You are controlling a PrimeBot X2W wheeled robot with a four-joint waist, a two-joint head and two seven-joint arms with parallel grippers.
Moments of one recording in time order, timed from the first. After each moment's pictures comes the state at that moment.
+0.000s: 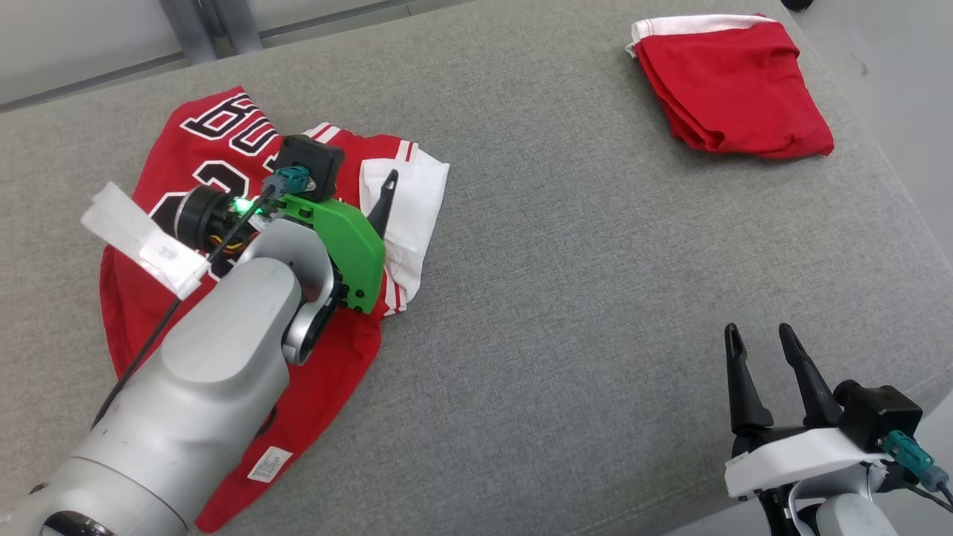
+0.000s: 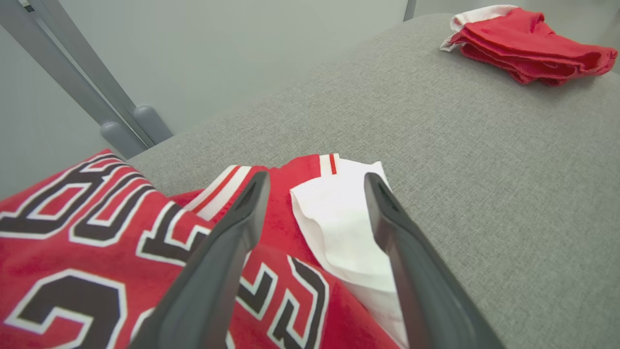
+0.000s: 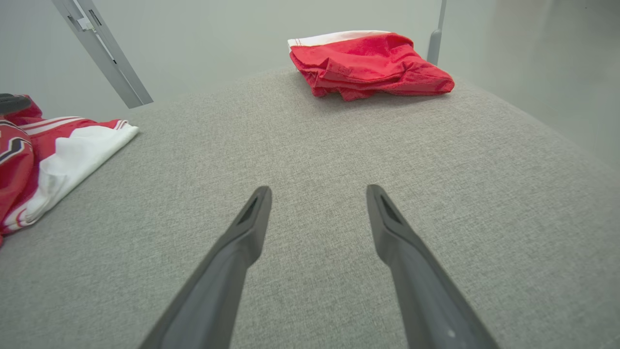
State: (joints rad) left arm -0.91 0.28 -0.93 0.69 -0.72 0.06 0.01; right arm -0.01 -0.05 -0.02 0.18 0.26 0.13 -0.26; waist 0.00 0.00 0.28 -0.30
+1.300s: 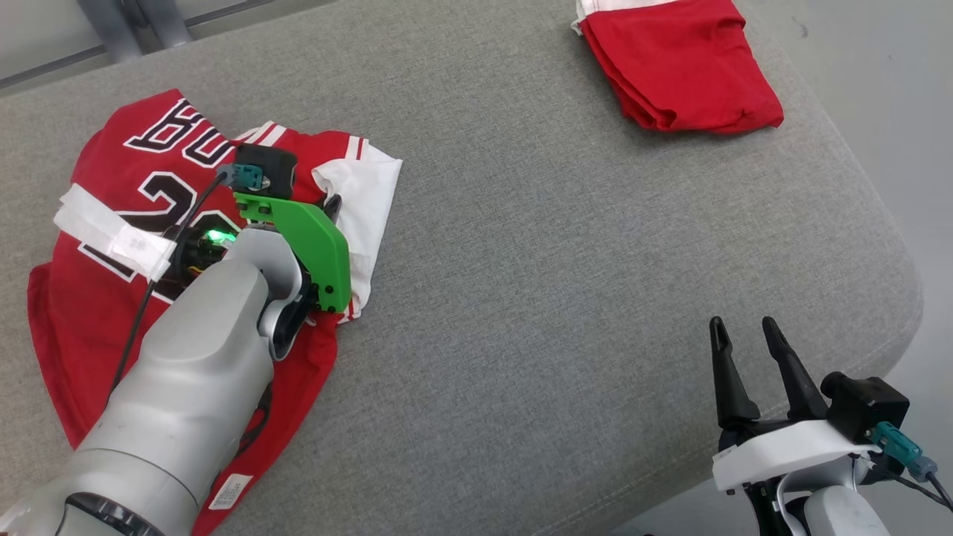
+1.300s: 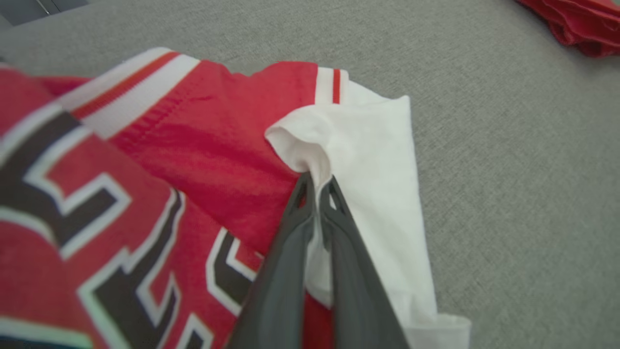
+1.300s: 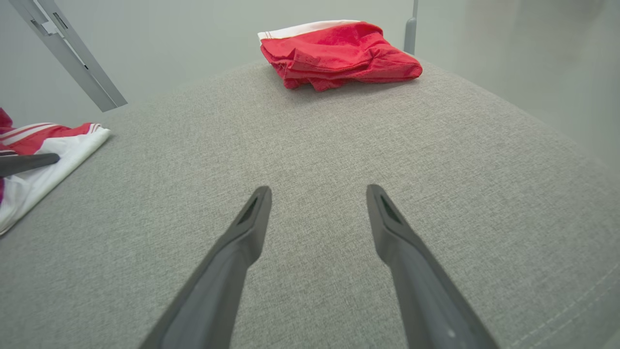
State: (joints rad) left arm -0.94 0.19 -0.88 0.99 -0.88 -0.06 0.07; right arm -0.05 -0.05 0.03 0.20 0.31 0.13 -0.26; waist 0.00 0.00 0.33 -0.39
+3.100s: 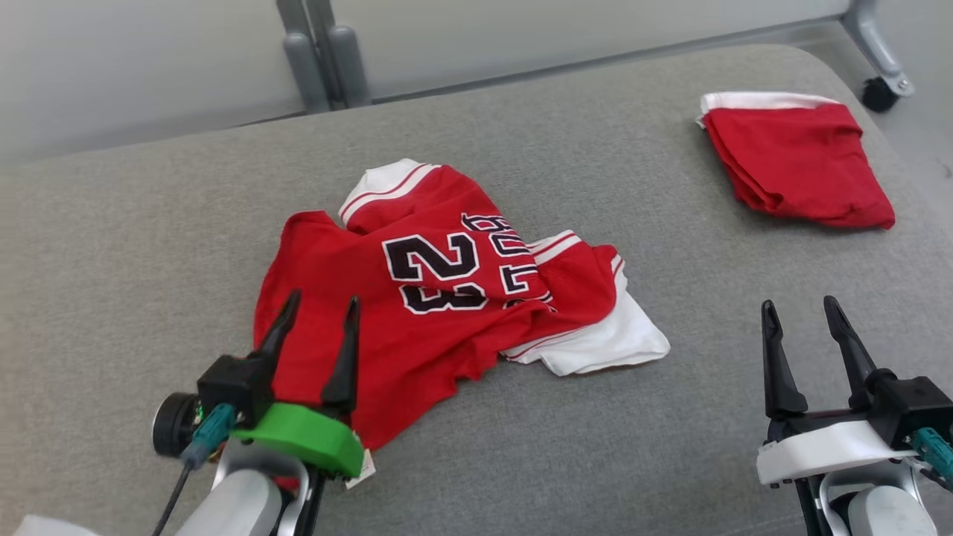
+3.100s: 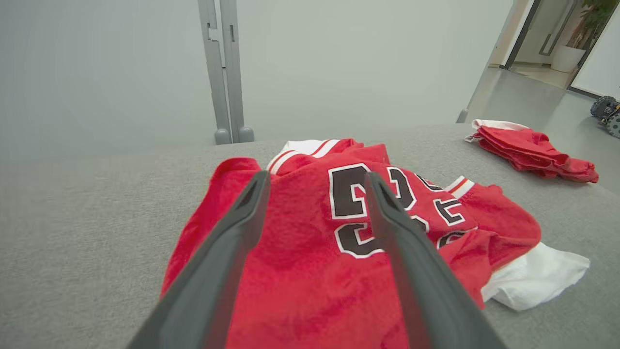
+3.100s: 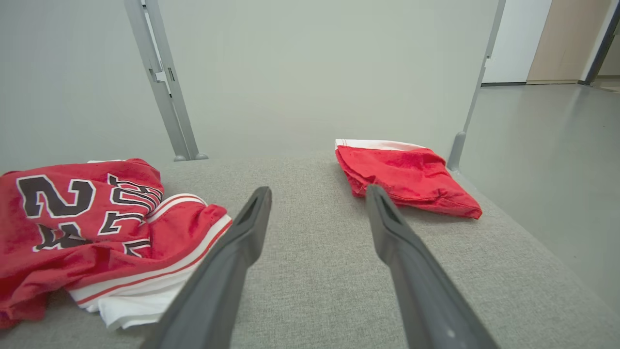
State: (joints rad) left arm -0.30 0.33 -0.62 0.21 -0.61 0.22 -0.26; right arm -0.01 -0.05 -0.09 0.06 0.09 0.13 -0.26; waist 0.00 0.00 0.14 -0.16
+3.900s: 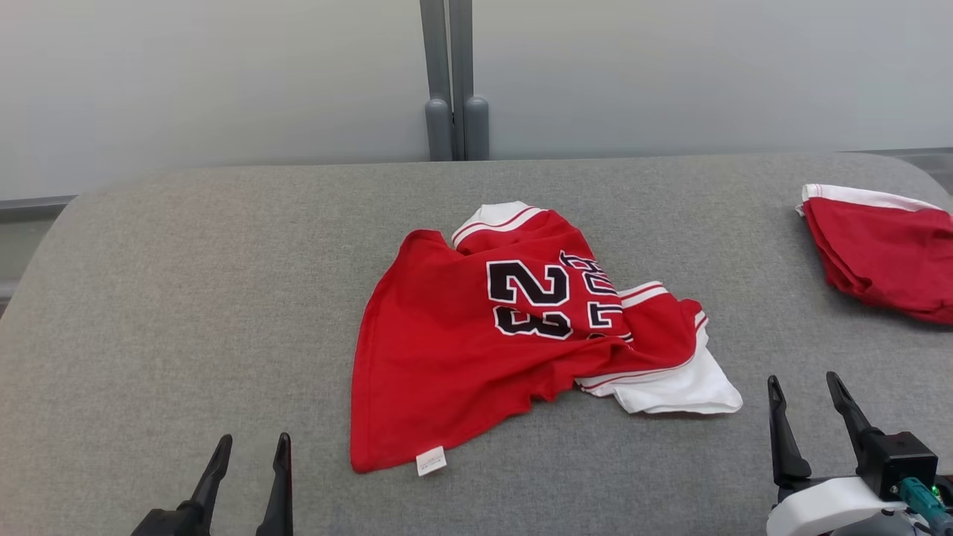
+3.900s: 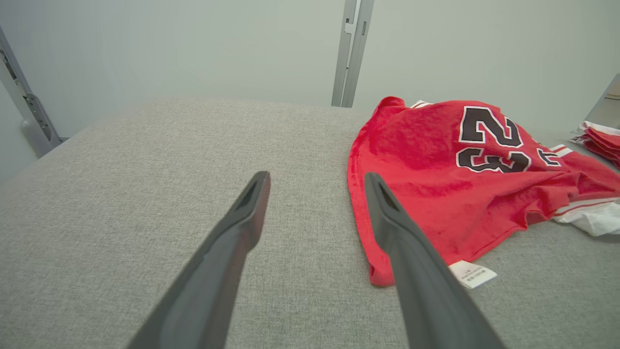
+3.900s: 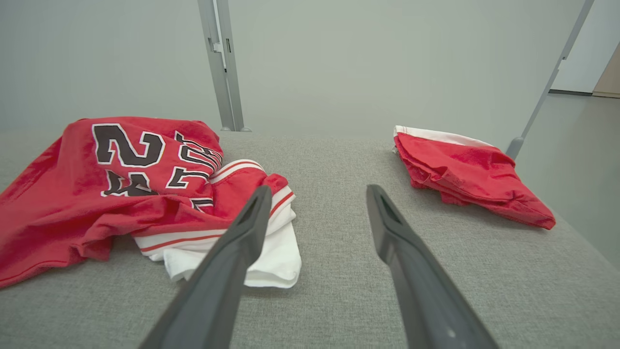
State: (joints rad) left arm 0.15 0.13 -0.09 0.17 -0.28 -0.11 -0.26; right arm 0.09 -0.05 -0.13 0.17 0.02 0.13 -0.26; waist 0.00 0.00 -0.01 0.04
